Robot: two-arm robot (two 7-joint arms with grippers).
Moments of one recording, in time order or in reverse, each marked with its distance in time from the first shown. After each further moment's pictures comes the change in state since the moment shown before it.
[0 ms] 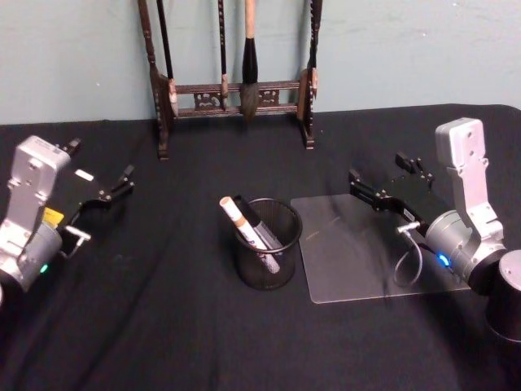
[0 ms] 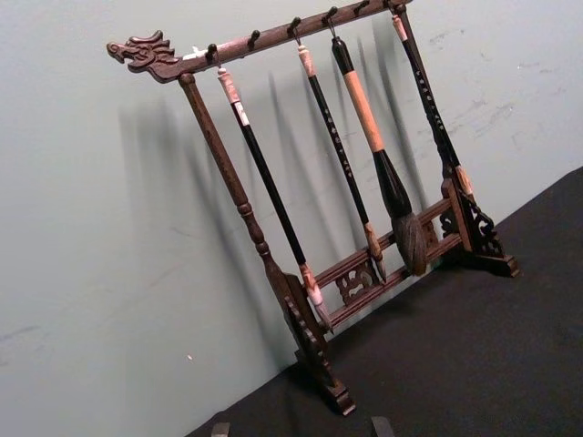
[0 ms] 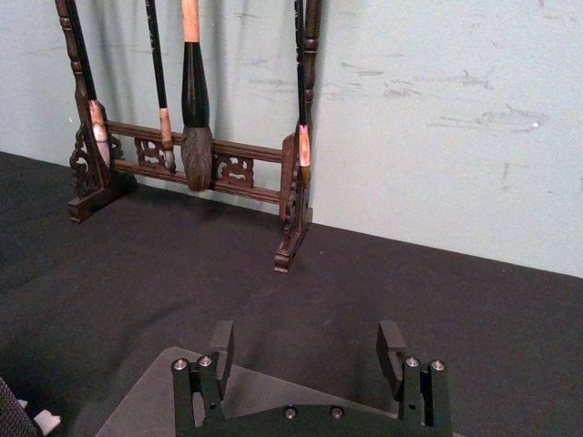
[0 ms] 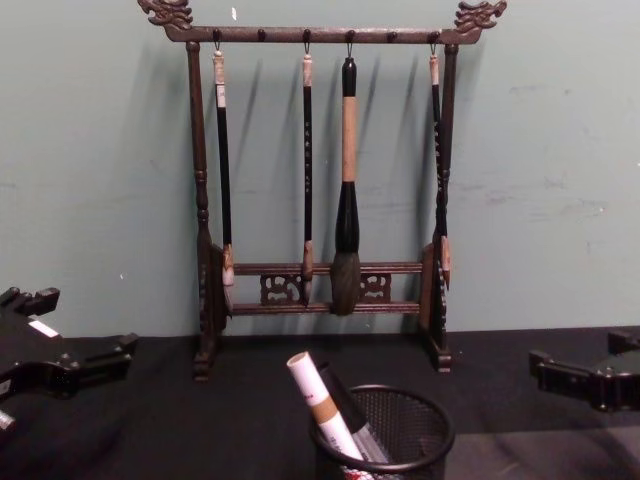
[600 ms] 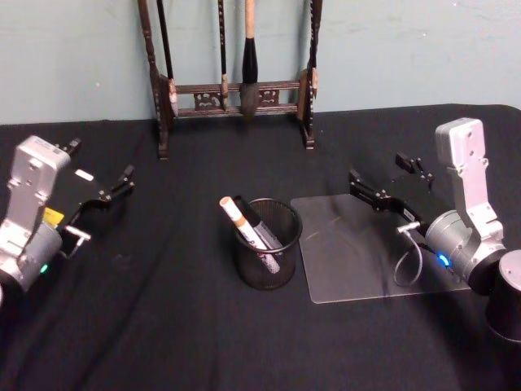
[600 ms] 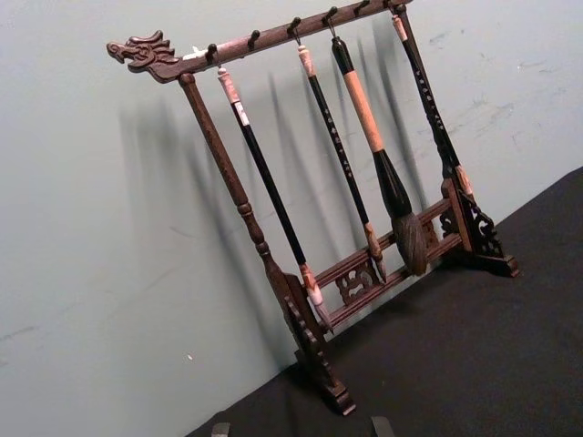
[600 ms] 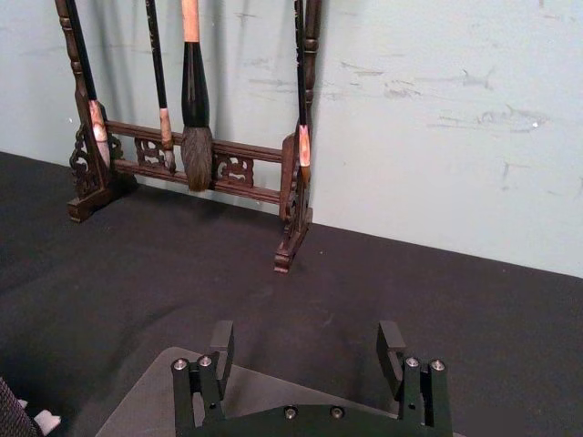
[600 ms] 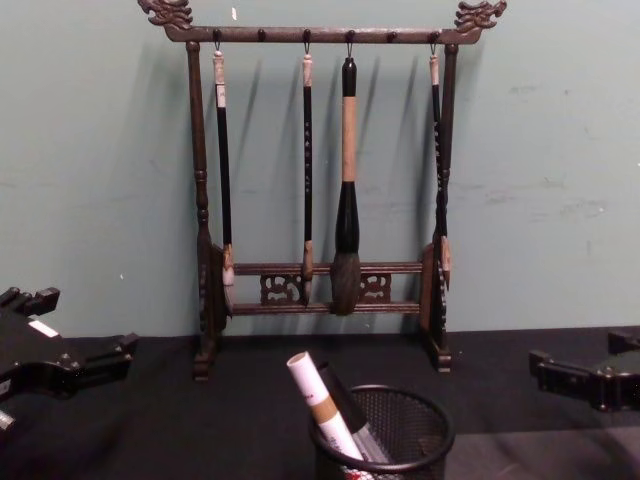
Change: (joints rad) left arm 0.000 0.000 0.000 0.000 0.000 0.000 0.000; right arm 0.000 0.000 0.000 0.000 0.000 0.000 0.000
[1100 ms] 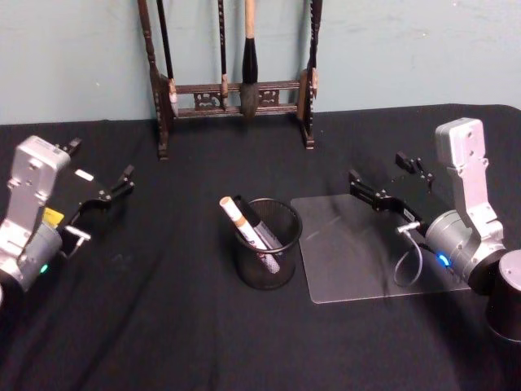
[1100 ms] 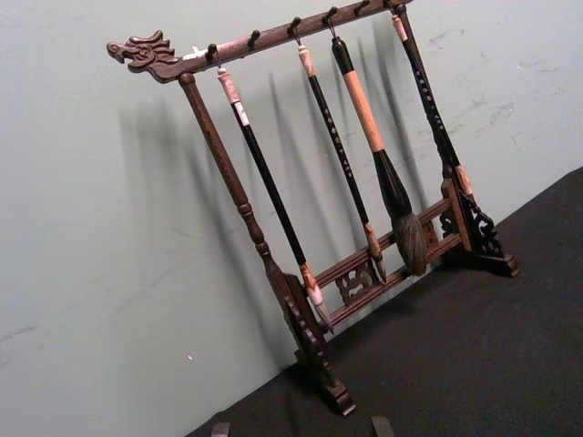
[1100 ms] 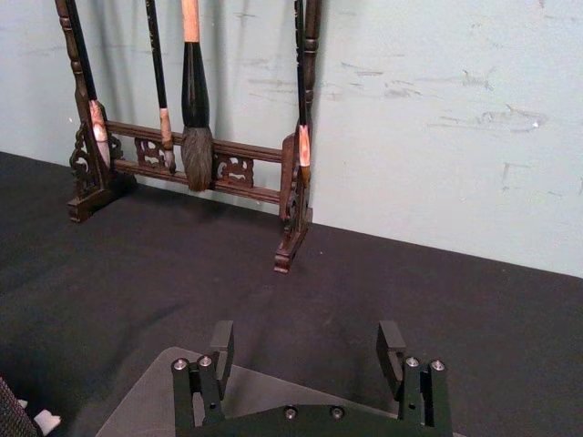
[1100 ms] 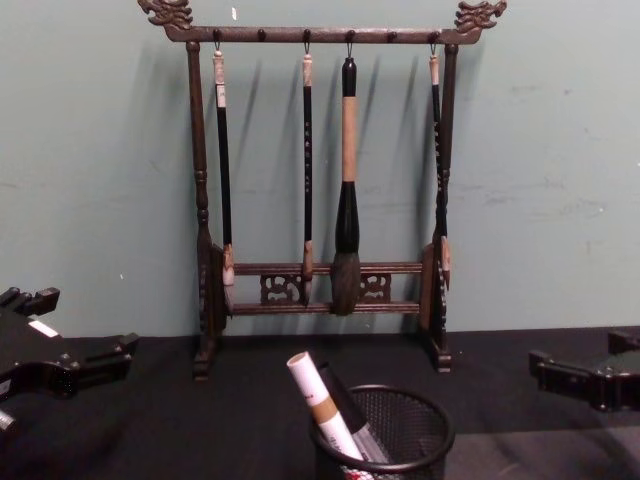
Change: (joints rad) left arm 0.000 0.000 0.000 0.000 0.000 0.000 0.000; right arm 0.000 0.000 0.000 0.000 0.000 0.000 0.000
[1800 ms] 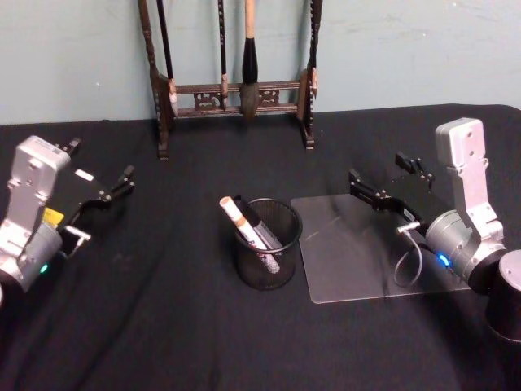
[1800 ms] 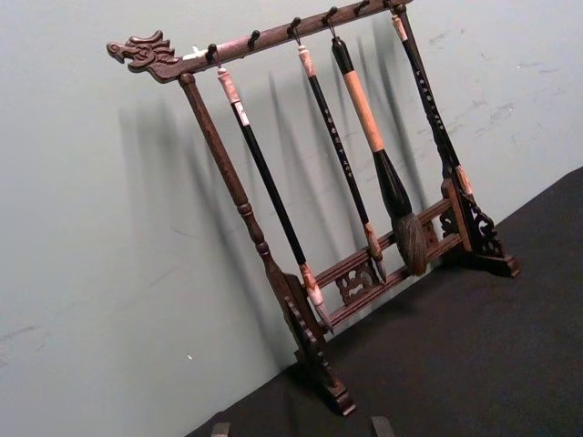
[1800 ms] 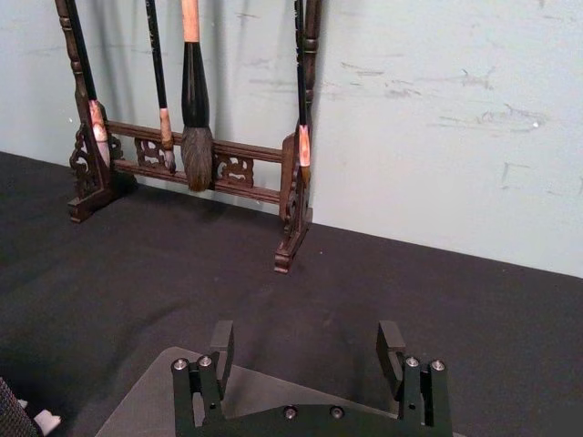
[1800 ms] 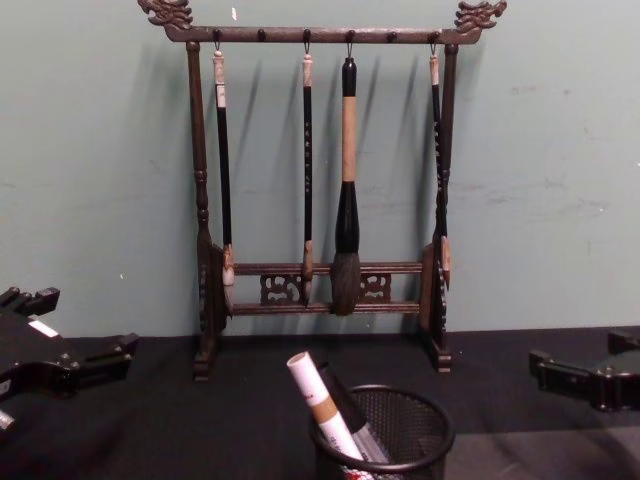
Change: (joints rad) left arm 0.000 0.000 0.000 0.000 0.000 0.000 0.000; right arm 0.000 0.000 0.000 0.000 0.000 0.000 0.000
